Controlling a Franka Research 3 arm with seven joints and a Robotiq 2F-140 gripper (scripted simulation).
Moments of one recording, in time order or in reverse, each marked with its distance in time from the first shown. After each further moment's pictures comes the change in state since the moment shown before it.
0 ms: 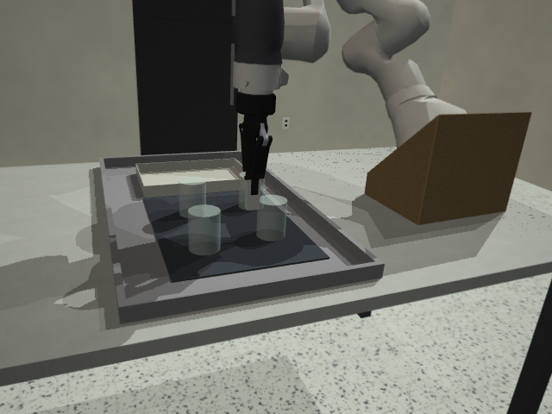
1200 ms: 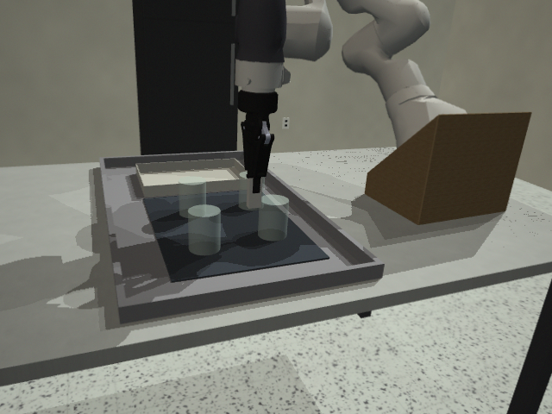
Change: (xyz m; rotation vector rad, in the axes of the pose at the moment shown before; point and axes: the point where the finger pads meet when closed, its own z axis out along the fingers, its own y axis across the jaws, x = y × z) arm 0.004 0.000 -0.003 -0.001 -0.002 -0.001
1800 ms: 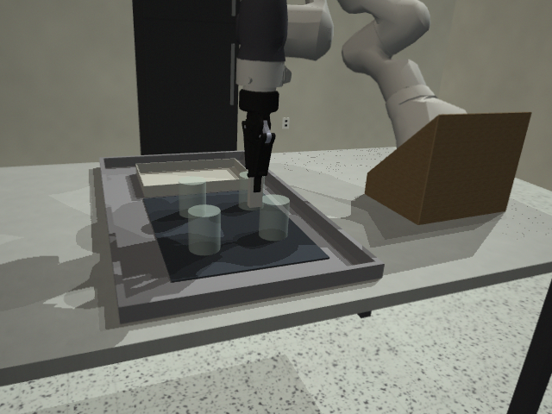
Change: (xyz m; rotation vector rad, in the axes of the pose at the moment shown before) arm 0.002 0.000 -0.002 0.000 -0.001 0.000
